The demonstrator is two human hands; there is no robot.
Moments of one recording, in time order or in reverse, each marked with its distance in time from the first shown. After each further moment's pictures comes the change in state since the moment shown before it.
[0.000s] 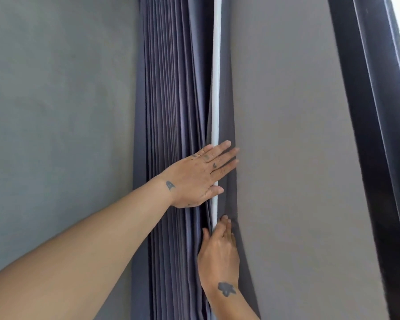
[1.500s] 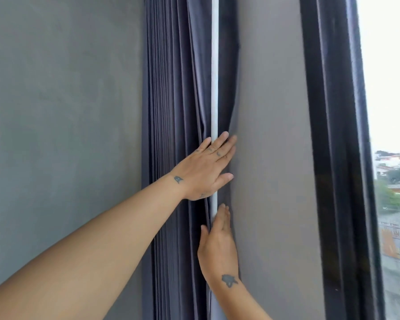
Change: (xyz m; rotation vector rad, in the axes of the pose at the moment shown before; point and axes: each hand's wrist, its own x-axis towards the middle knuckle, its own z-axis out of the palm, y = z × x) left_hand -0.038 0.034 -0.065 -0.306 -0.064 -0.188; right_hand -0.060 -0.017 -0.056 0.104 -0.078 -0.075
